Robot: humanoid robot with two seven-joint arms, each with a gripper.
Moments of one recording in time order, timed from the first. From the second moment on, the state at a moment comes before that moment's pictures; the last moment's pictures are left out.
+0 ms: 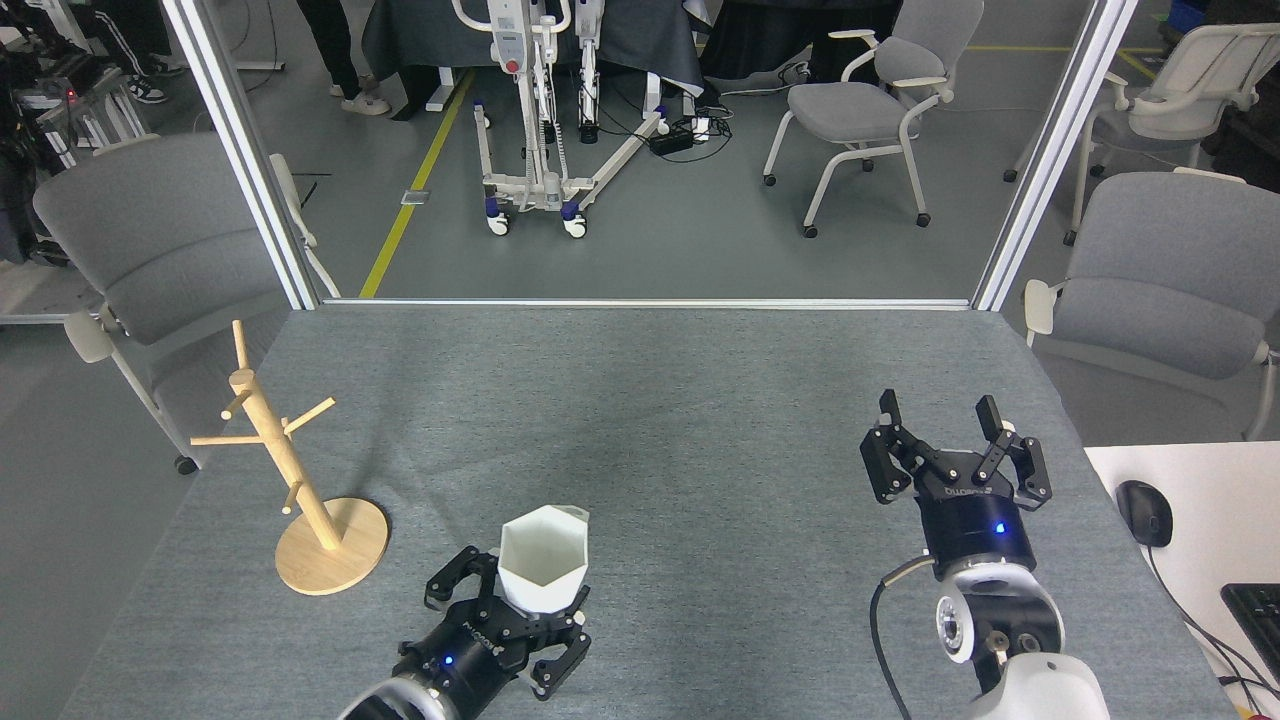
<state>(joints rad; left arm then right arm) 0.02 0.02 -0.09 -1.66 -1.67 -0.46 -0.17 -0.19 -0.04 -0.08 -1.53 1.40 -0.04 0.02</state>
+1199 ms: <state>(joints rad) -0.17 0.13 0.50 -1.51 -1.86 -0.20 -0.14 -0.03 -0.03 -0.17 -1.56 1.42 -0.15 -0.05</state>
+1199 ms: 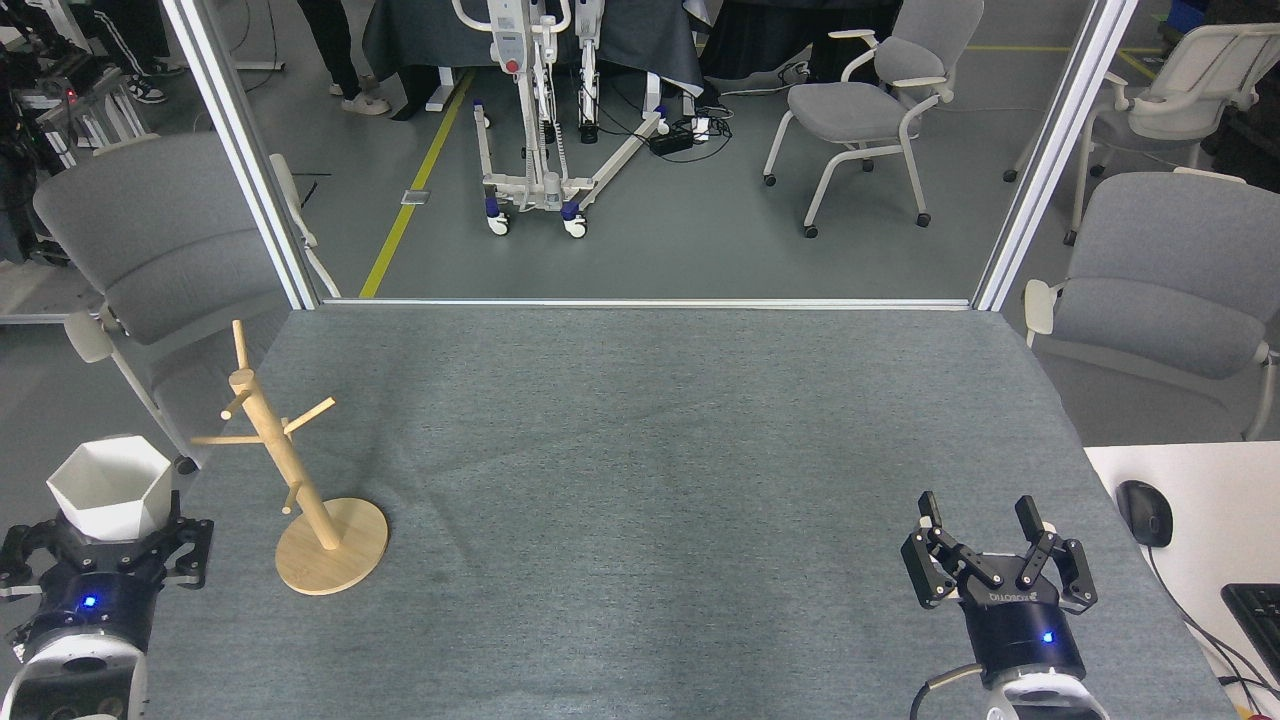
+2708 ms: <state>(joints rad) -0.16 0.11 0.35 -1.48 -1.96 -0.20 -0.15 -0.09 -0.02 -0.17 -1.49 1.42 -0.15 -0.02</state>
